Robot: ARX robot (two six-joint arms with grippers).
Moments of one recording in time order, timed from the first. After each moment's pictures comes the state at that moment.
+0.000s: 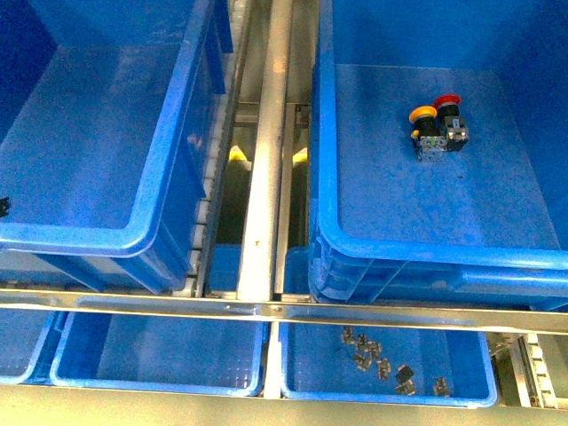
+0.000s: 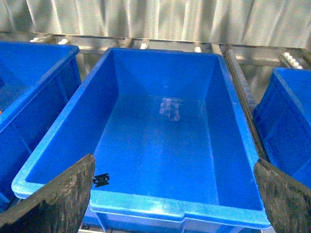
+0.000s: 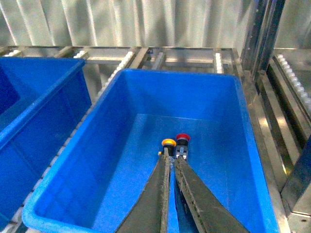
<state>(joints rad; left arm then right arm) 0.00 0.01 0.02 0.00 0.00 -0.01 0.00 0.26 0.02 0.26 0.00 0.00</state>
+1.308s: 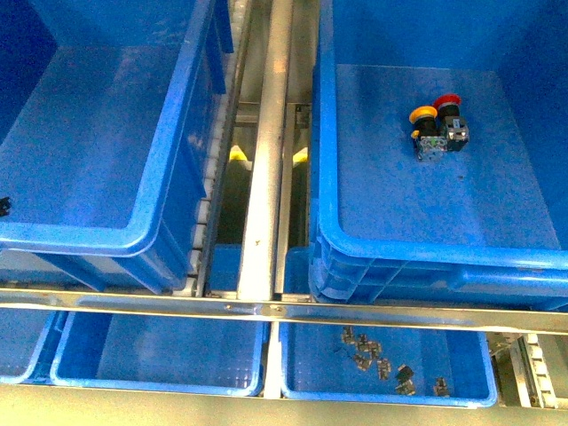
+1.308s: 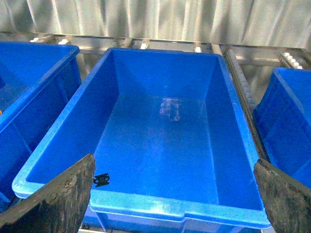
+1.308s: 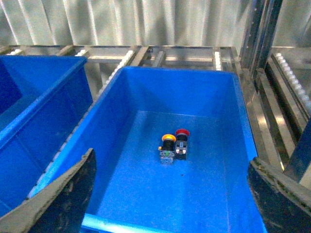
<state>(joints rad) 0.00 0.01 0.02 0.00 0.00 -0.01 0.00 0.00 0.02 0.00 0.00 0.00</state>
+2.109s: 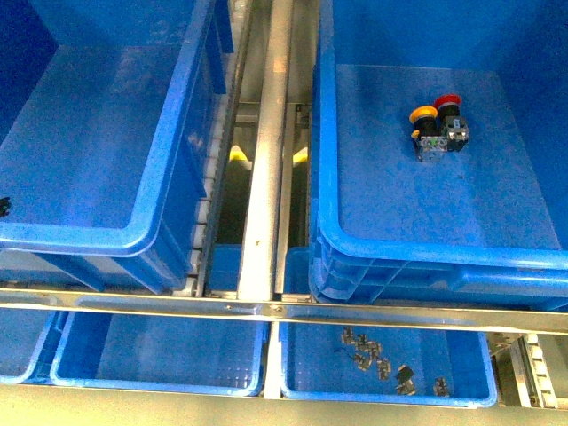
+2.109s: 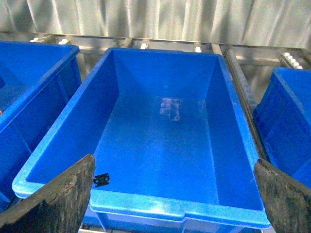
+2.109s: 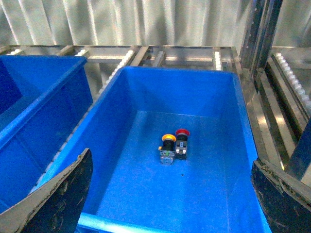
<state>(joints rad) 0.00 0.01 0.02 0.00 0.00 -0.01 0.00 0.00 0.02 0.00 0.00 0.00</state>
